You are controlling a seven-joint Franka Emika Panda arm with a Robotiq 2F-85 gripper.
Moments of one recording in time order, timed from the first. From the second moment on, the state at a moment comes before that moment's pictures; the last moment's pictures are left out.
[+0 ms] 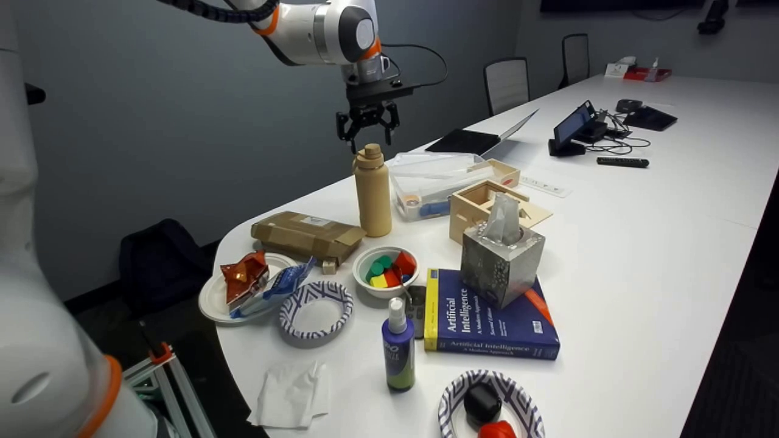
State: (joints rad) arm 0.18 0.31 0.25 -1.78 -0.11 2.22 -0.74
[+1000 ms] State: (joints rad) arm 0.18 0.41 0.25 -1.67 -0.11 2.18 -0.77
